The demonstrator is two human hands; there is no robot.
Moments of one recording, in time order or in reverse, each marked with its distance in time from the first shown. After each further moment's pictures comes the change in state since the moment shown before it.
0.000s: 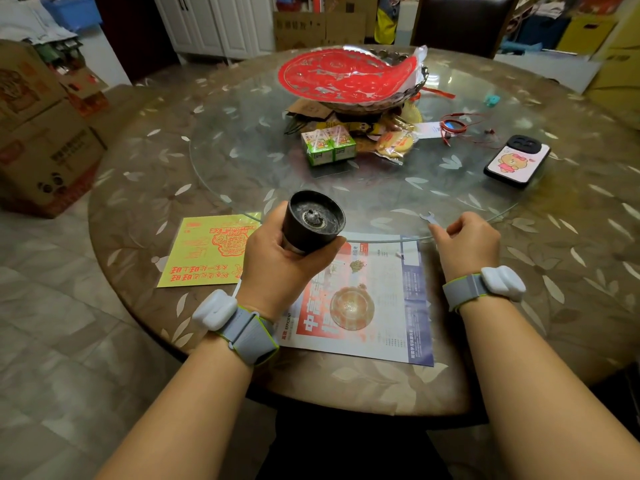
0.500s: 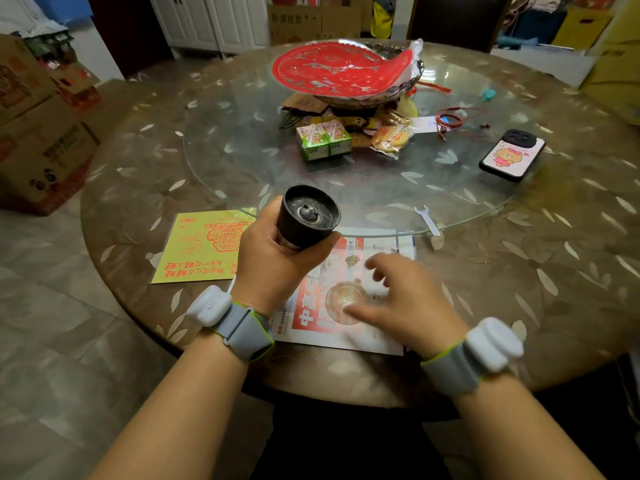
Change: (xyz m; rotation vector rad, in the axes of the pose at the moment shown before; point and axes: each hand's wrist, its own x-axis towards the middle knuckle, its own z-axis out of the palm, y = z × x) left_hand 0.000 -0.001 0.000 0.021 0.010 0.041; right_hand -0.104 -0.047 -0.028 -0.054 -0.581 -0.413
